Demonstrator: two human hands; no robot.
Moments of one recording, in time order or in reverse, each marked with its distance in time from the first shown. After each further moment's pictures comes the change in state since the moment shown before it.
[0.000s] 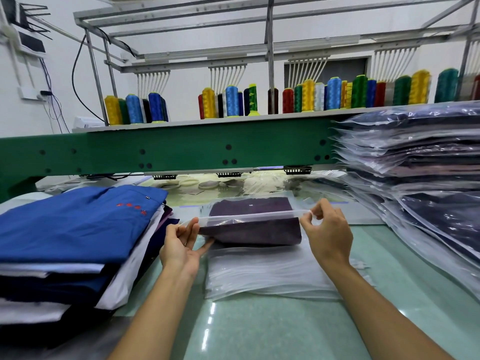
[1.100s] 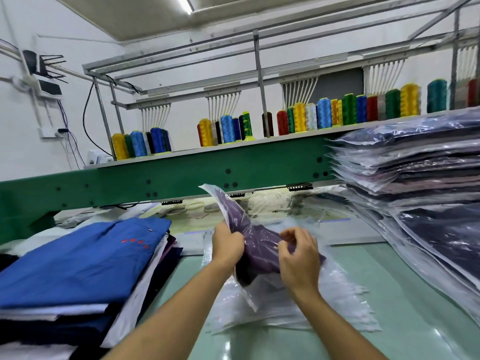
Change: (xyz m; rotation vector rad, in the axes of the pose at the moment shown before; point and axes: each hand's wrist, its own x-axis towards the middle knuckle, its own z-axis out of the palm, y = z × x) left_hand -0.017 -0.047 0.108 1.156 -0.170 0.344; right_hand -0.018 -0.043 0.005 0.372 -0.080 0.093
